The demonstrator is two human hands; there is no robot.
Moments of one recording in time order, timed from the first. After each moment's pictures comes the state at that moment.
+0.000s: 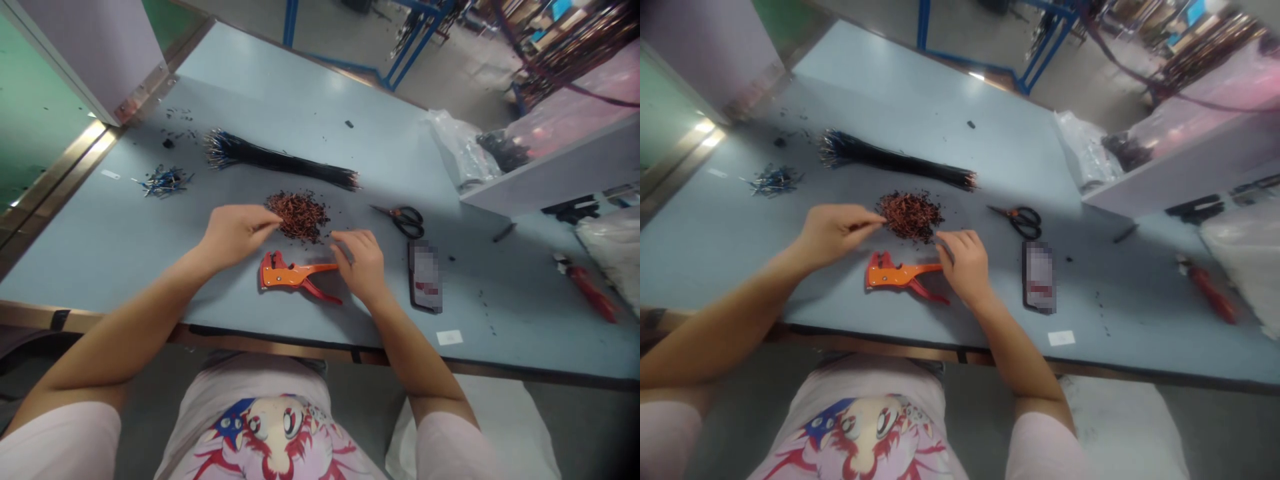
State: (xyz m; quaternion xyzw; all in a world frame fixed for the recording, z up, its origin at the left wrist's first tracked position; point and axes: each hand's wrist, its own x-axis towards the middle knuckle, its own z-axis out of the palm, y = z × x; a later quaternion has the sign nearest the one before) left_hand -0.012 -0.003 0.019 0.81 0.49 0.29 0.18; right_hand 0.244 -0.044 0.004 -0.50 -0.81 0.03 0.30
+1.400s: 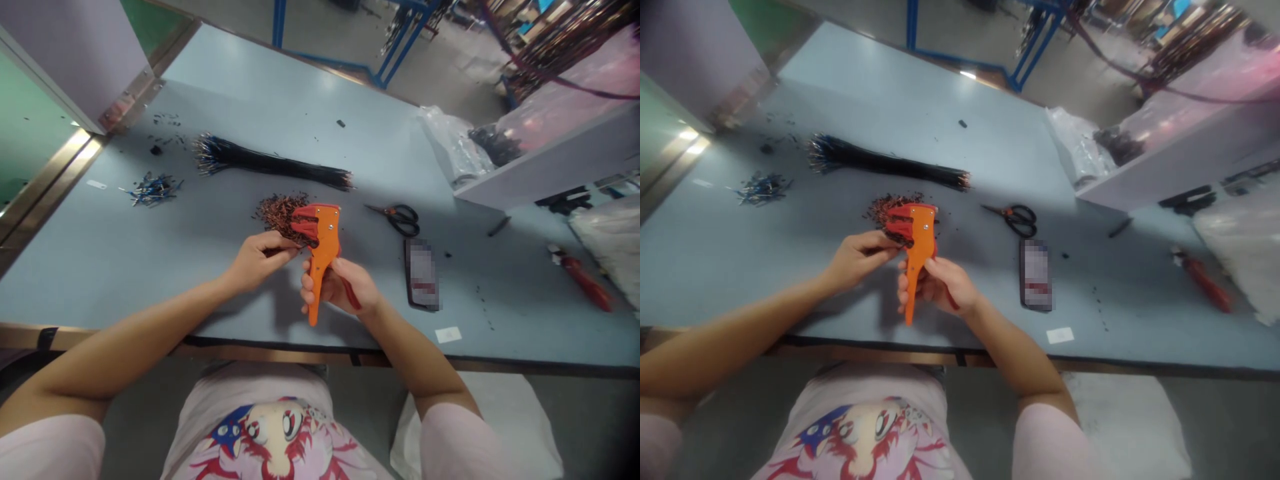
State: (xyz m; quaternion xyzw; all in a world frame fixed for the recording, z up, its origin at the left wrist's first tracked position) left_hand 0.030 -0.024 -0.003 0.67 0.40 0.42 0.46; right_hand 0.227 -0.064 0.019 -0.28 -0.28 0.87 0.30
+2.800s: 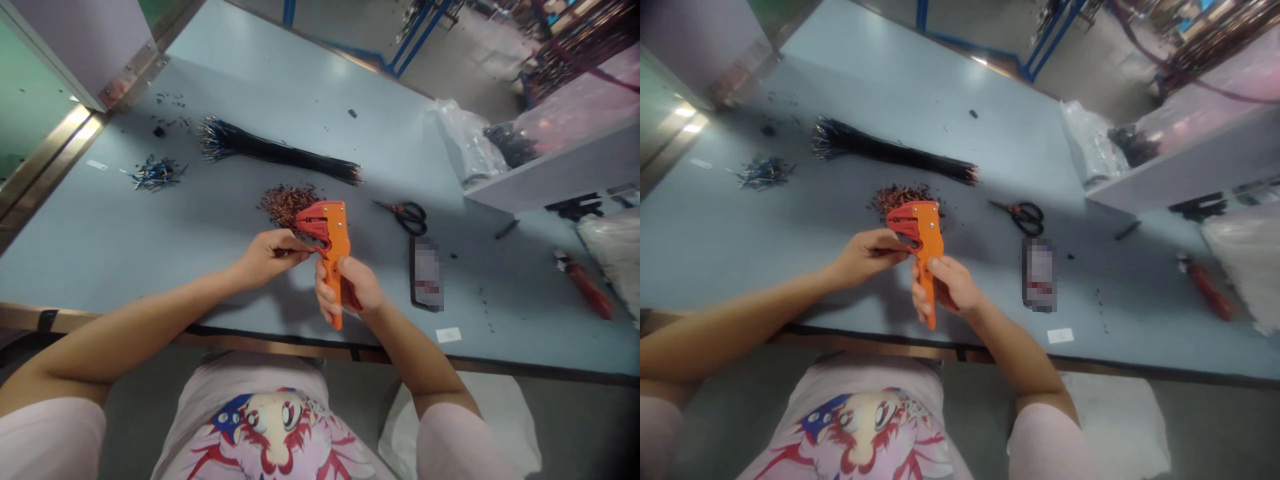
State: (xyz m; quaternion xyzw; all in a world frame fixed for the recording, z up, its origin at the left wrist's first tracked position) left_hand 0.033 -0.028 -0.011 0.71 0.35 0.41 0.46; right_hand 0.223 -0.070 0.015 -0.27 -0.32 0.86 0.30
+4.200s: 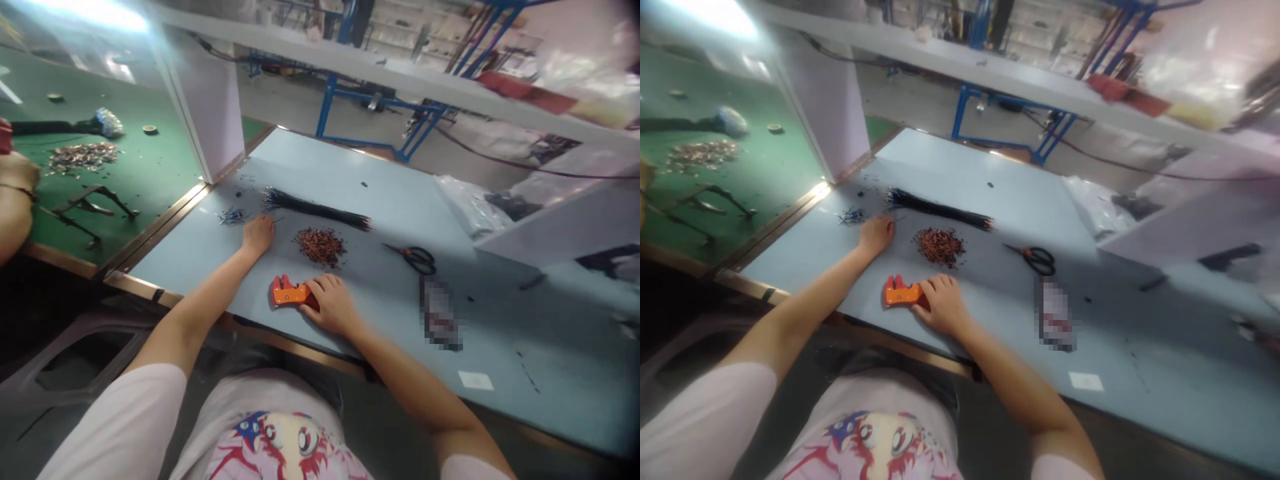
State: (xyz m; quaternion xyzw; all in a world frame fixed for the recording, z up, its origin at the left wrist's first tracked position) left_hand -0.049 0.039 -0.027 0.69 0.71 0.15 0.01; right_hand 0.186 -0.084 -0.016 -0.41 -0.91 0.04 0.11
